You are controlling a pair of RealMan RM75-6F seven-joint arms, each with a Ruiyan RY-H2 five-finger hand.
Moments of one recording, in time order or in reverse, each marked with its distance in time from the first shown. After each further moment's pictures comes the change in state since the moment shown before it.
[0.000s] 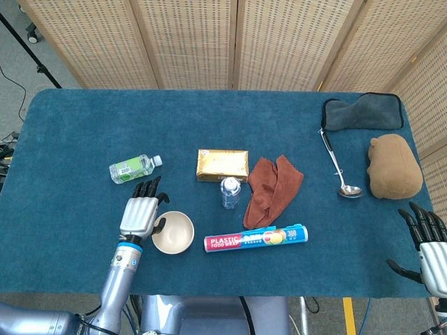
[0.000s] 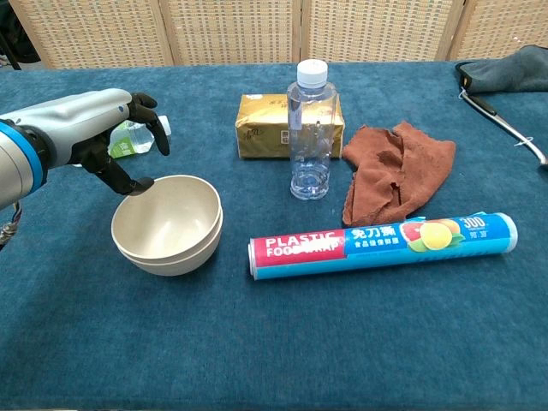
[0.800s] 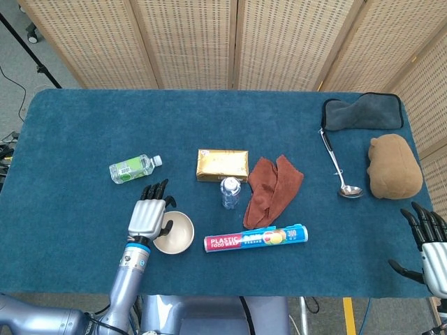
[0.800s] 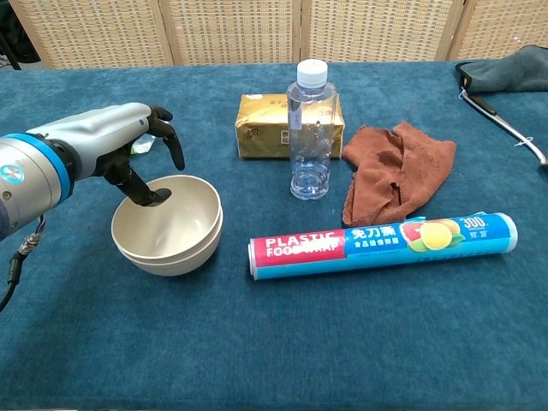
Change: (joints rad) left arm -0.039 -0.055 0.007 0.044 -0.044 0.005 -0.018; right arm -0.004 0.005 0.002 -0.001 0.003 0.005 0.009
